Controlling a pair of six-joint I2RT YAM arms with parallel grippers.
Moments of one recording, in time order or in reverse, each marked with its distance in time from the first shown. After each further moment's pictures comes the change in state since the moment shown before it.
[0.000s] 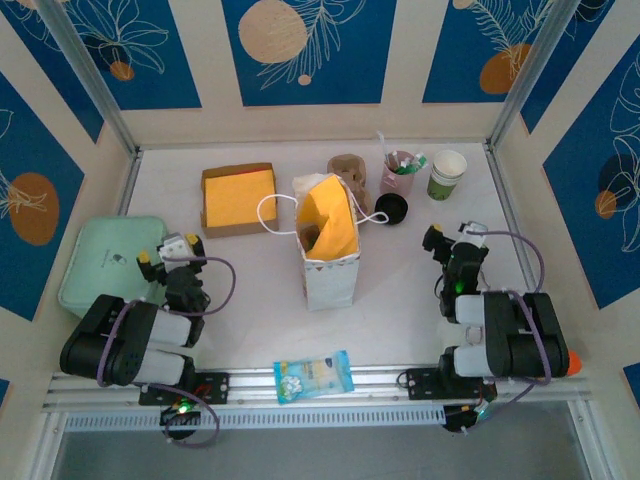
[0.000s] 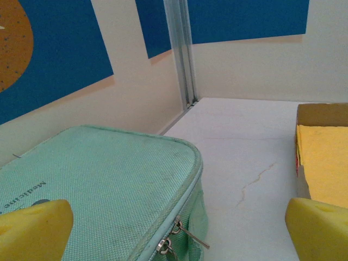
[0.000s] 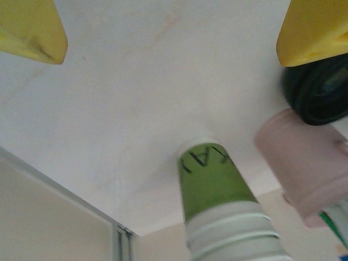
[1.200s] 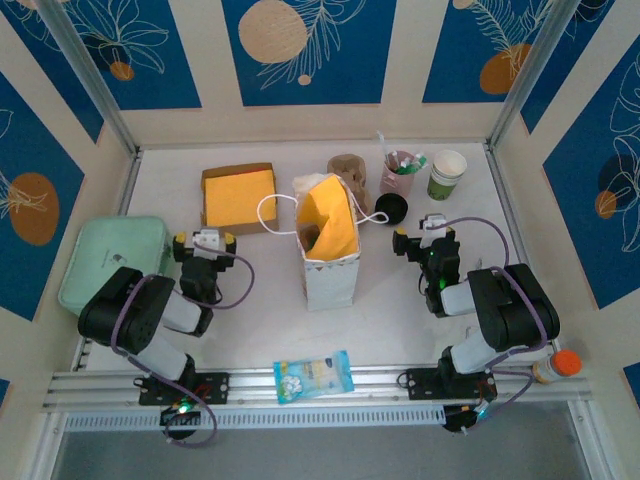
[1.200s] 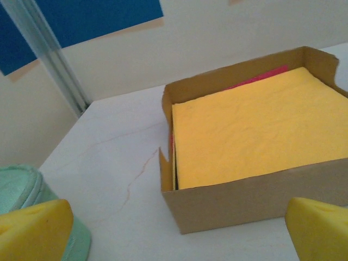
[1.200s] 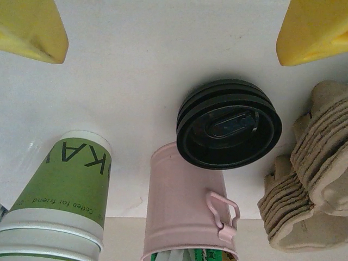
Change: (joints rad) left arm -0.079 0.196 0.098 0.005 0.336 0.103; right arm 0.175 0.172 0.066 0.146 -0.135 -0.262
